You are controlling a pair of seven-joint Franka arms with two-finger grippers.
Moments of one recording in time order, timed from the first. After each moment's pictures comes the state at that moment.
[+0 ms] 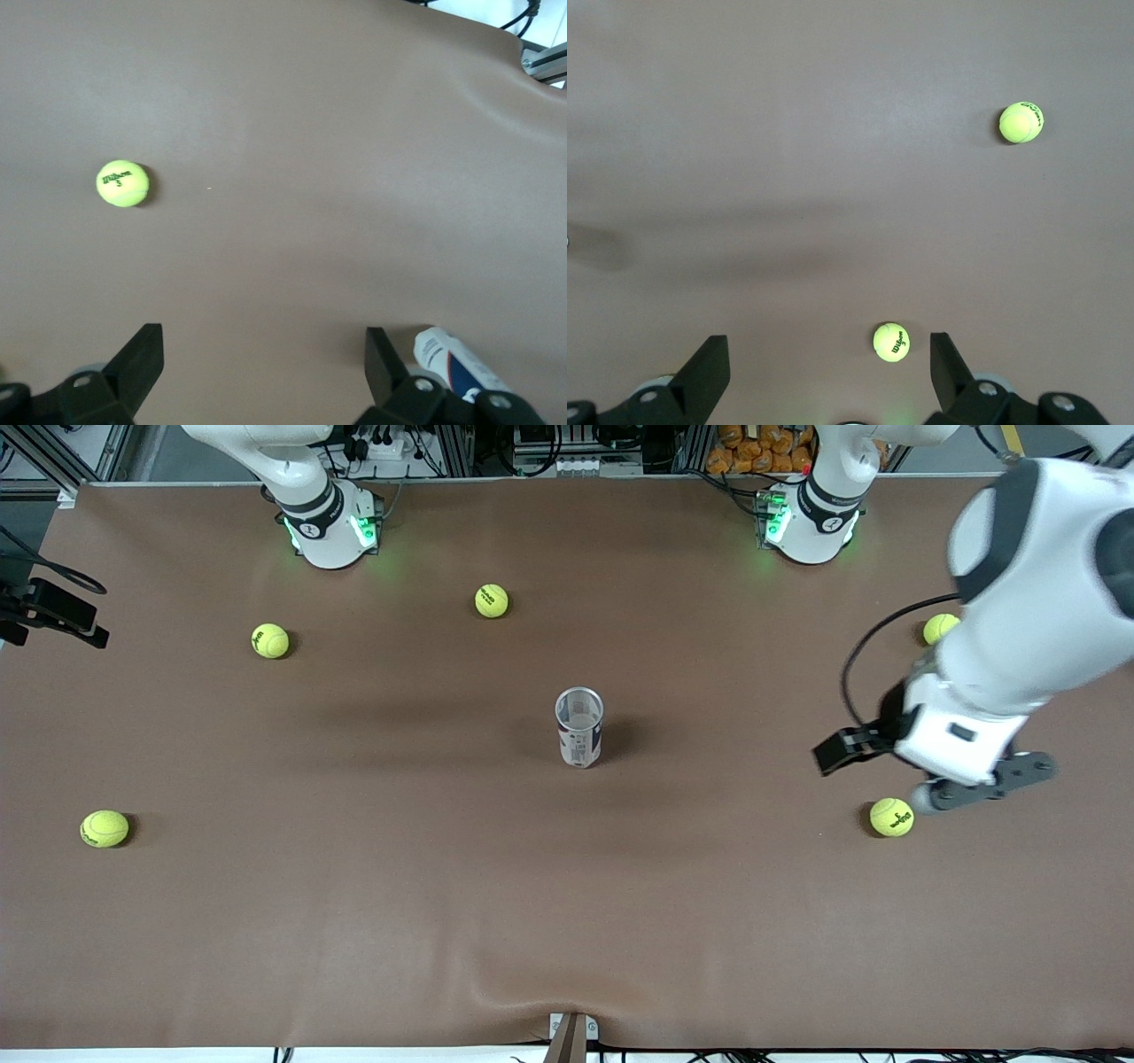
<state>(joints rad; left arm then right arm) -0.23 0.37 -0.01 -1.18 -0.06 1.58 -0.49 0.00 0.01 -0.06 -1.46 0.01 1.42 -0.01</state>
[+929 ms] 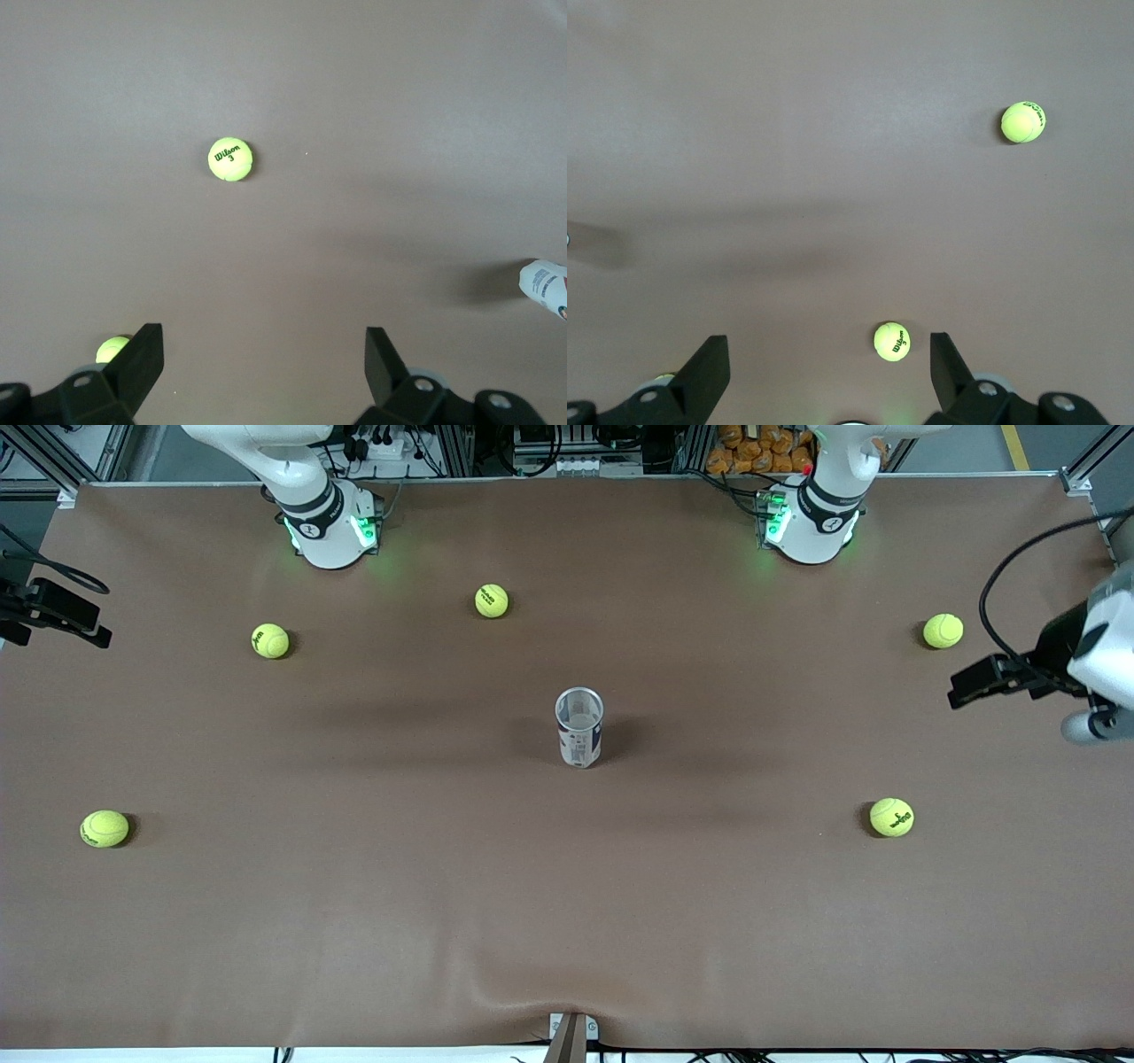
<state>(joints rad) -0.05 0.12 -0.05 -1.42 0.00 1.51 -0.21 0.00 0.01 -0.06 -1.46 0.01 1.42 -0.01</state>
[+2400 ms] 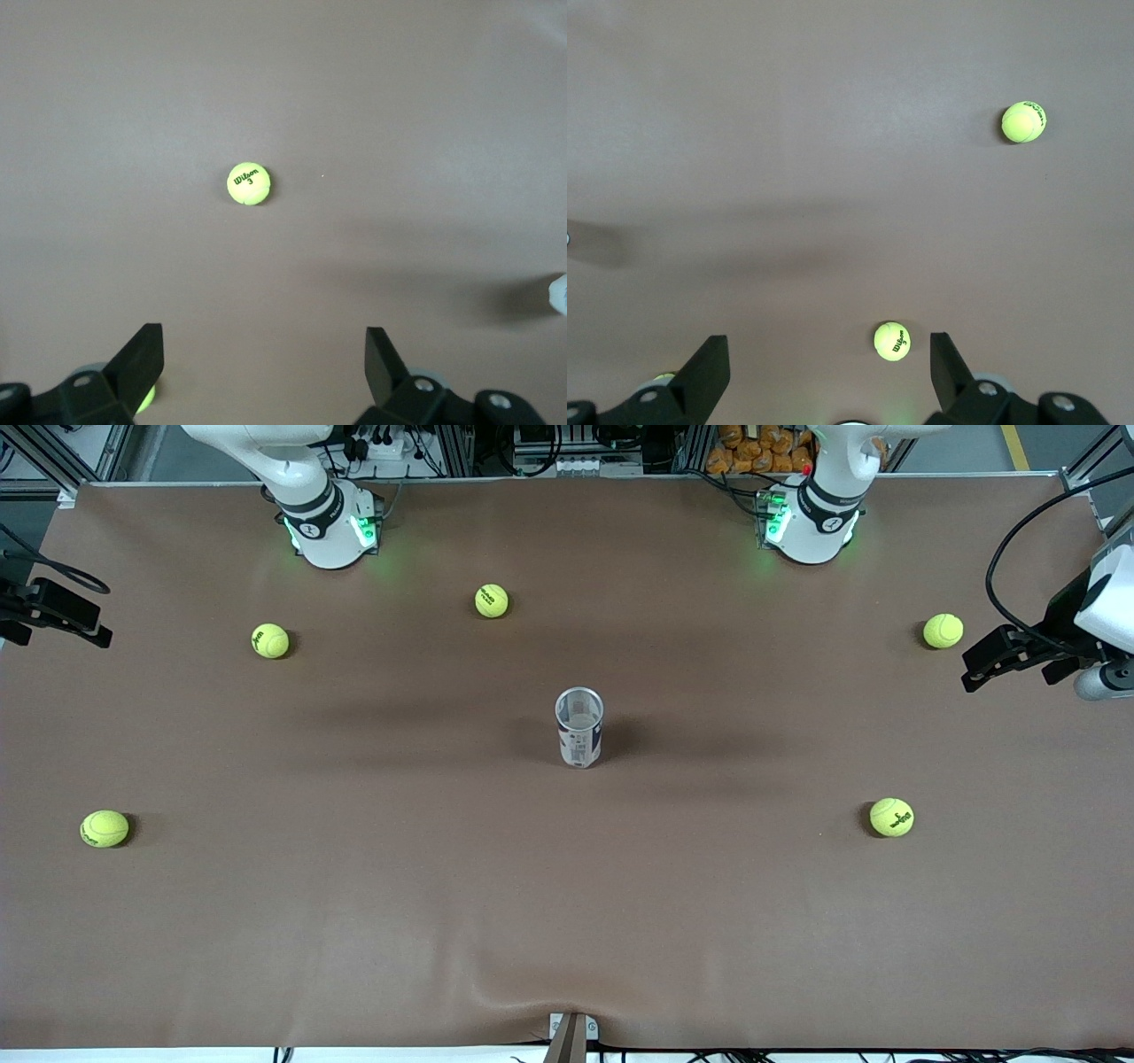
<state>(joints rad) -0.05 -0.01 -0.01 -1.61 0.03 1.67 -0.12 0.00 0.01 -0.06 -1.46 0.01 1.42 -0.01</state>
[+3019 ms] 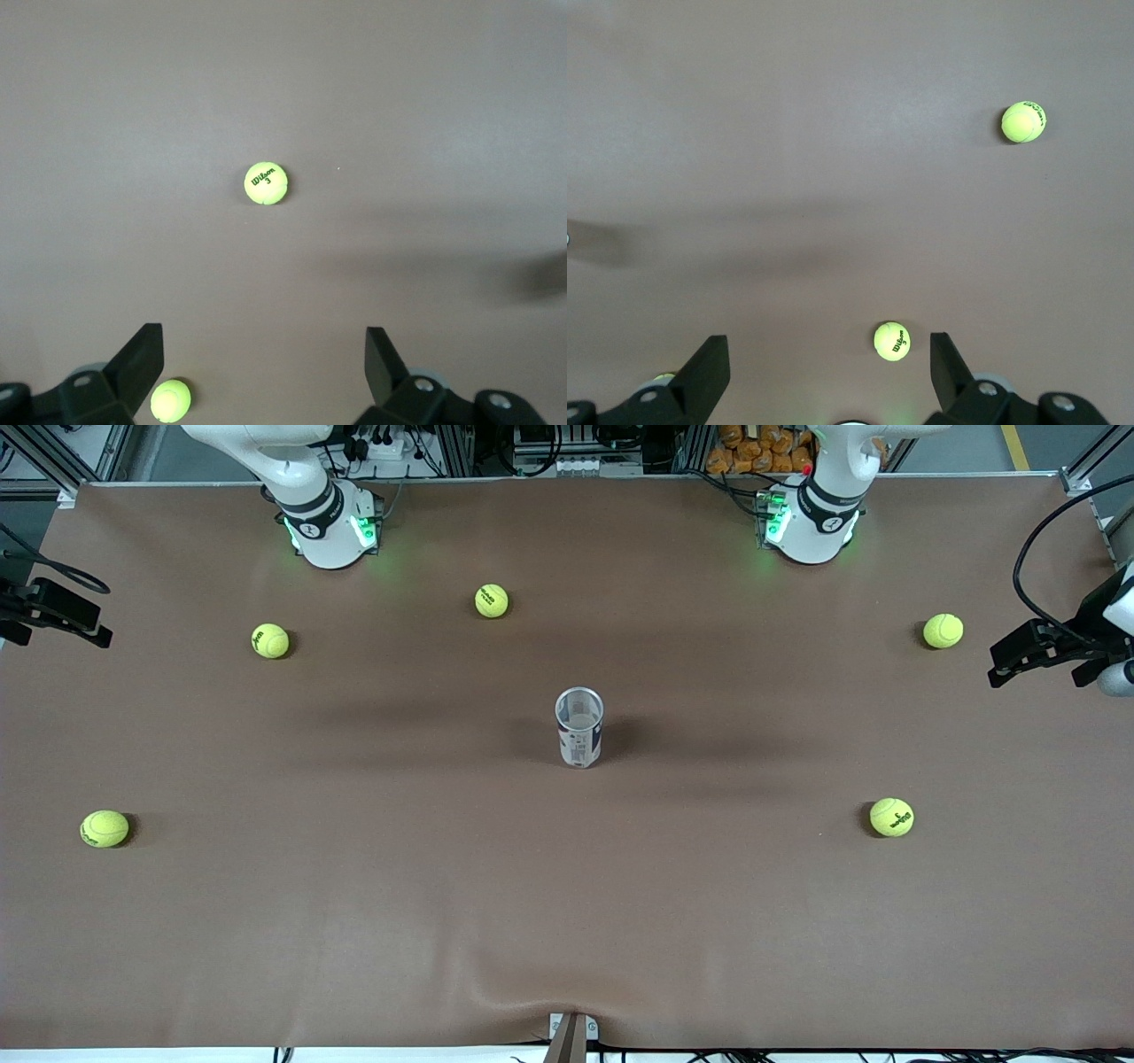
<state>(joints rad) -0.05 -0.01 0.04 -1.61 0.03 1.67 0.02 0.00 0.01 -0.06 -1.46 0.01 1.42 -0.01</state>
